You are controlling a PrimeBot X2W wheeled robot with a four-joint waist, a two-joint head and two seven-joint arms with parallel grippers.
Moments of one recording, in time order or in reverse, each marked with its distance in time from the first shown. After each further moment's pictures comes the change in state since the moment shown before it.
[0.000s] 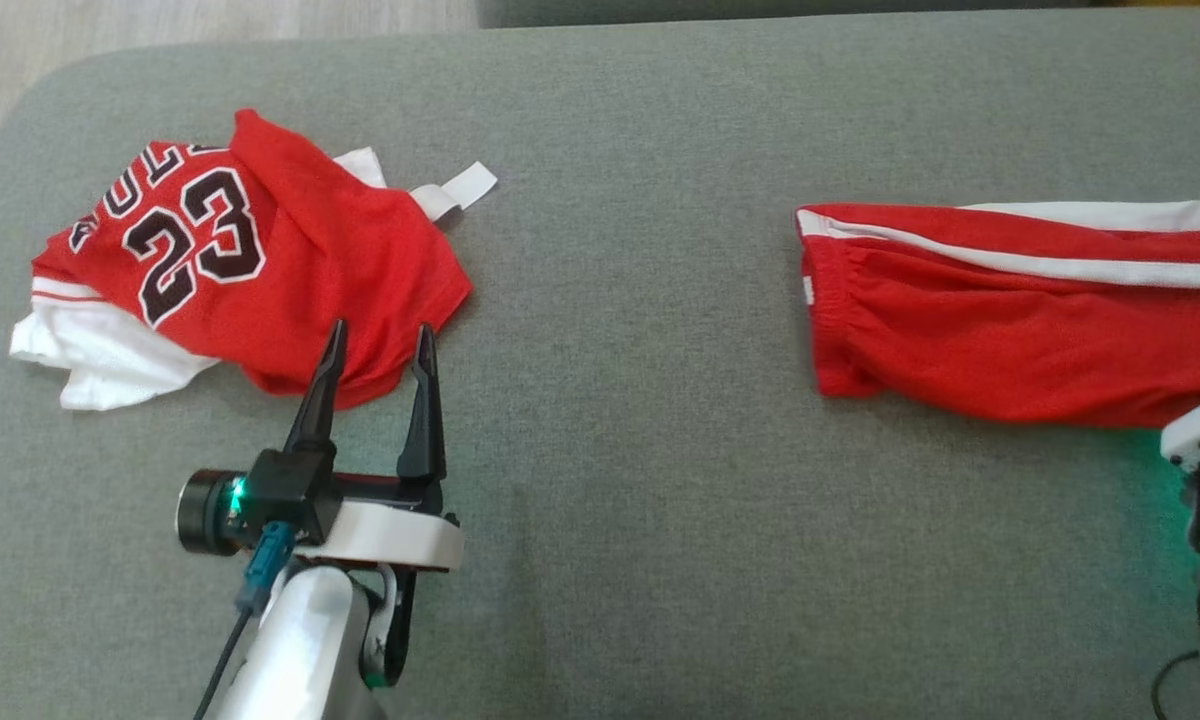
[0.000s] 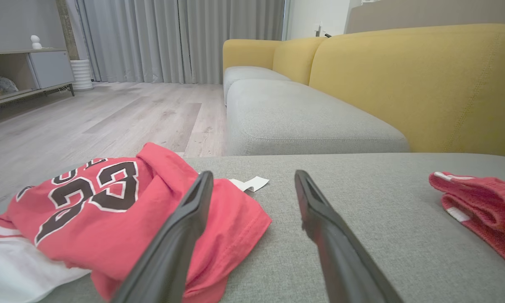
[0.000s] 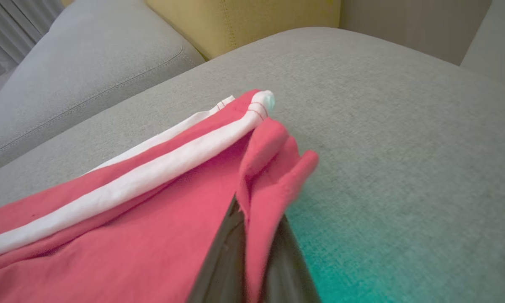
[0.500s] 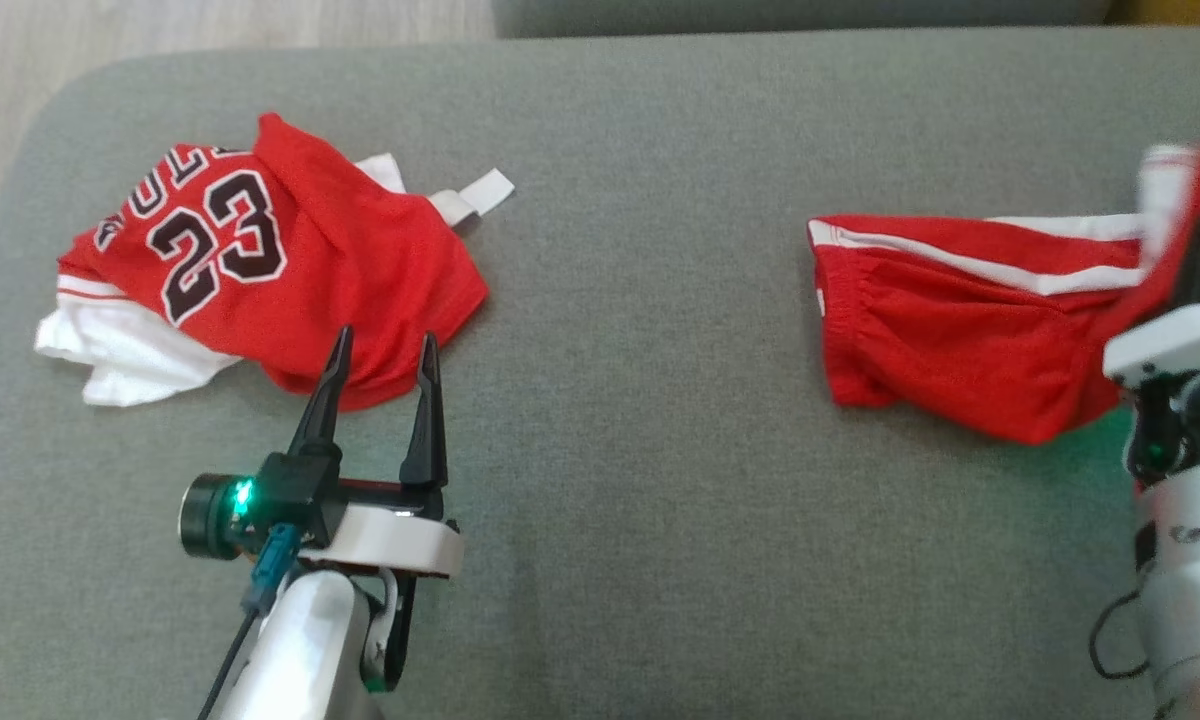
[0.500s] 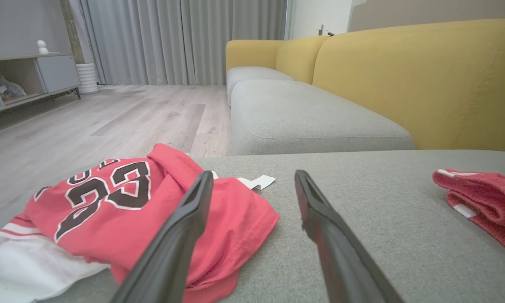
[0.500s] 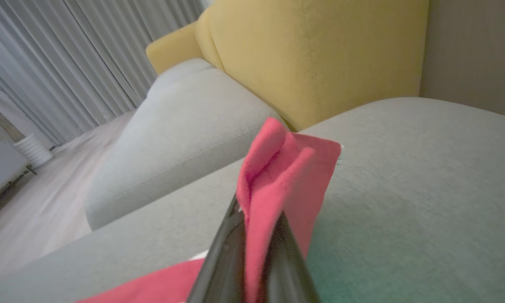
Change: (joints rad) left arm -0.001 0.000 0.001 0.021 0.019 -0.010 0.000; right arm 0.007 0.086 0.158 -0.228 0.139 0.000 -0.027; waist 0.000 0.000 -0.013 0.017
